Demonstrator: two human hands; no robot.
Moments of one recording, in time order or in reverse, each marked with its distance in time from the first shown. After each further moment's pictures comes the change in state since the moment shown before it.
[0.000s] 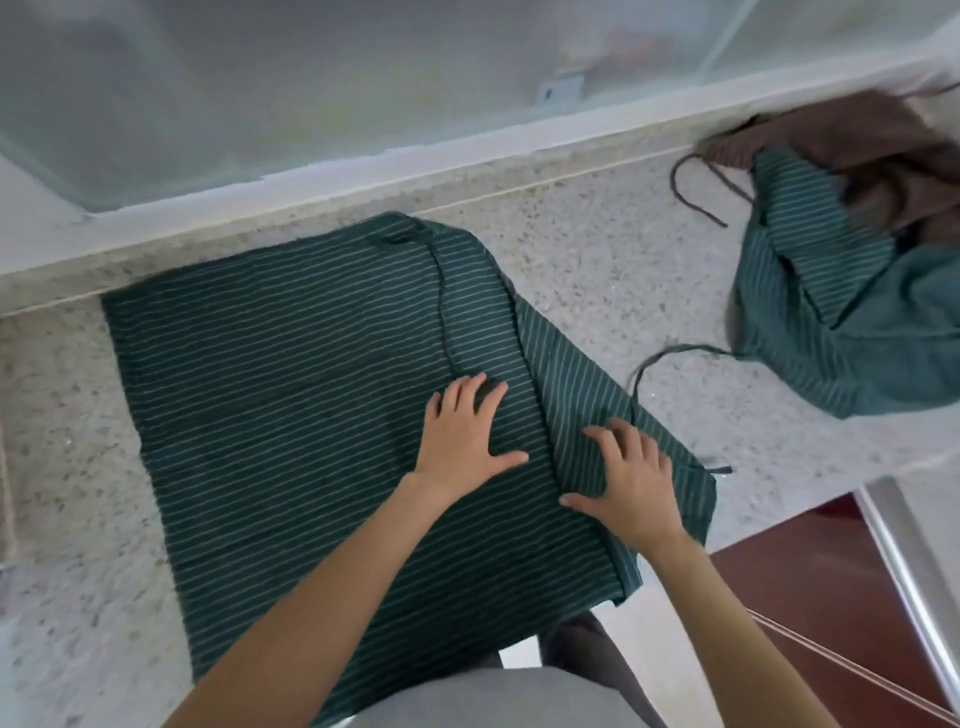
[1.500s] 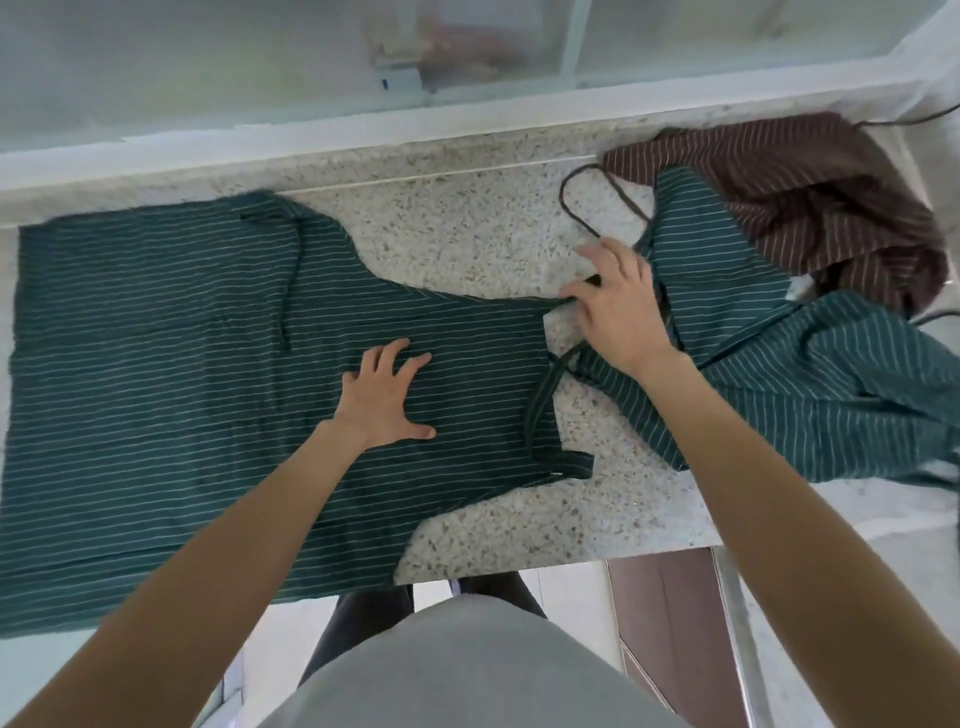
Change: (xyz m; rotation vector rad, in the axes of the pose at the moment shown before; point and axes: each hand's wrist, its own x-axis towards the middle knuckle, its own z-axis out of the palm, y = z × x) left_hand 0.085 0.158 0.022 0.106 -0.128 -0.329; right_hand 0.176 0.233 -0.127 0.018 0.431 -0.557
